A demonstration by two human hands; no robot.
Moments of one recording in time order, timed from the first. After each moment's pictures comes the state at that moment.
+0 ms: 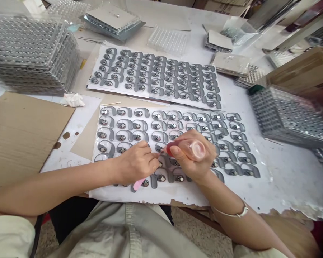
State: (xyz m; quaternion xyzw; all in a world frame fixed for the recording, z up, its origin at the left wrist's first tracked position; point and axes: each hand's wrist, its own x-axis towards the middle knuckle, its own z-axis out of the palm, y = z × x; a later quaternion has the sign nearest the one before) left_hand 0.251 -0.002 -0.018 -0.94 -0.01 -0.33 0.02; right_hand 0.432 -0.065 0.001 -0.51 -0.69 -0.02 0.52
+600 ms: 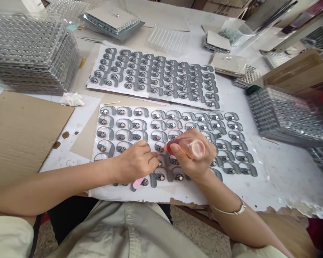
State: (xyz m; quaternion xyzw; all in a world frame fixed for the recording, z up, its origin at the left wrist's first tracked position) left_hand 0.251 -0.003 -0.016 -0.95 -0.02 -0.33 0.00; right_hand 0.432 -0.063 -0.001 -0.50 -0.69 -0.07 0.52
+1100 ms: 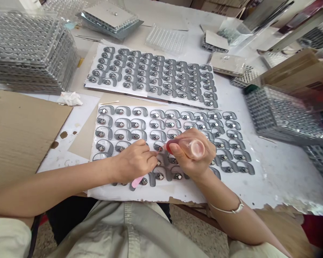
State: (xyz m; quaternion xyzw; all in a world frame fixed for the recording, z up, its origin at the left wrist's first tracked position) left_hand 0.249 -0.001 -0.017 -0.95 -0.01 -0.32 -0.01; right_hand 0.432 -0.065 0.000 -0.49 -0.69 -0.07 0.52
